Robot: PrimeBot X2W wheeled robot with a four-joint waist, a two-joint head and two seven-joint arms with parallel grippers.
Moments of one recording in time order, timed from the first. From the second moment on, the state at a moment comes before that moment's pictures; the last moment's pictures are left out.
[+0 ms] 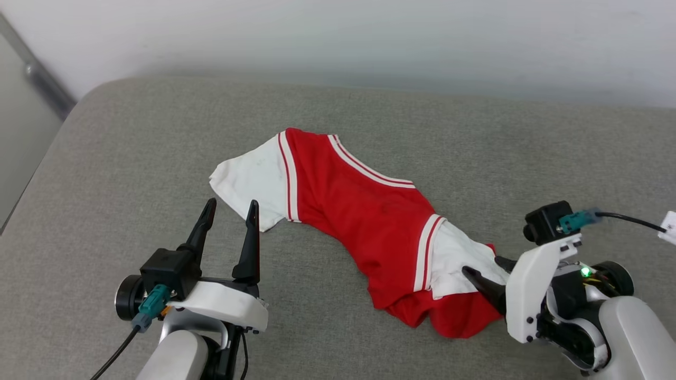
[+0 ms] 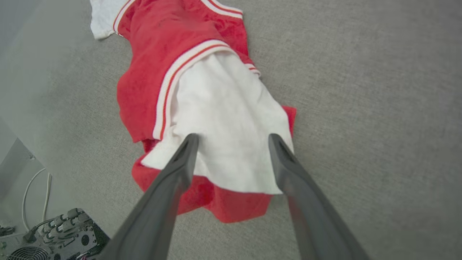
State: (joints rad) left arm -0.22 0.25 -0.35 0.15 -0.44 0.12 -0.26; right arm -0.24 -0.24 0.21 0.09 0.47 0.13 0.71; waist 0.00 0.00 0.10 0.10
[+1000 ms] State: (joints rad) left arm -0.19 0.20 -0.27 0.17 -0.38 0.07 -0.26; right arm -0.07 -0.31 0.01 0.15 0.39 0.13 0.56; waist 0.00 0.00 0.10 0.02
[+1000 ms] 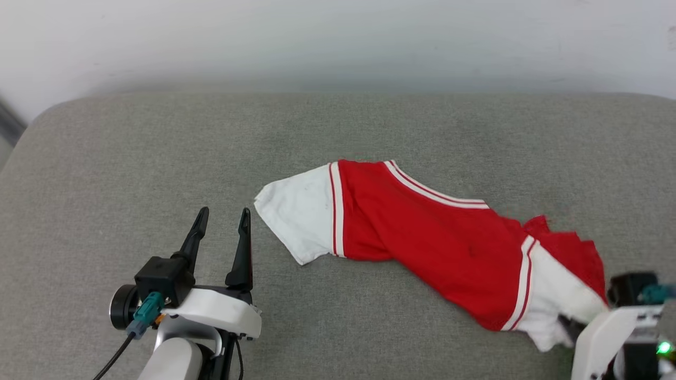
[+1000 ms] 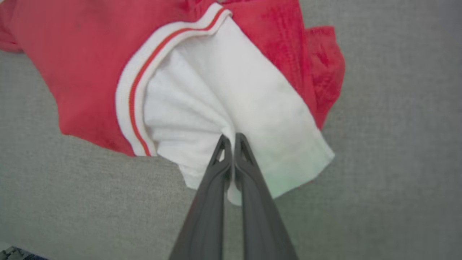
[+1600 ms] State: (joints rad) left arm -0.14 0.21 -0.27 0.17 -0.38 0.08 -0.26; right arm 0.09 -0.14 -0.08 0.03 0.38 0.13 0.28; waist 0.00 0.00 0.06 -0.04
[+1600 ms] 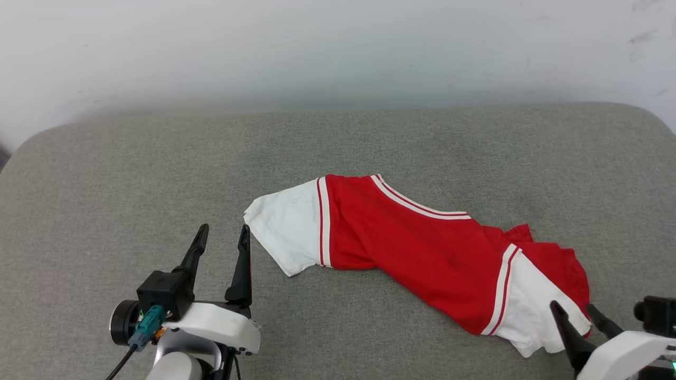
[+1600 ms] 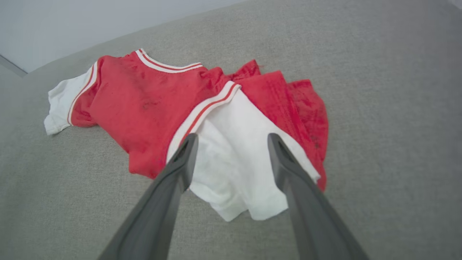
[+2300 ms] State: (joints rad) left arm -0.17 0.21 -0.28 0.16 -0.39 0.08 -0.26; right arm 0.00 -0.17 -0.22 0.09 0.45 0.13 0.71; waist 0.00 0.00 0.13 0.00
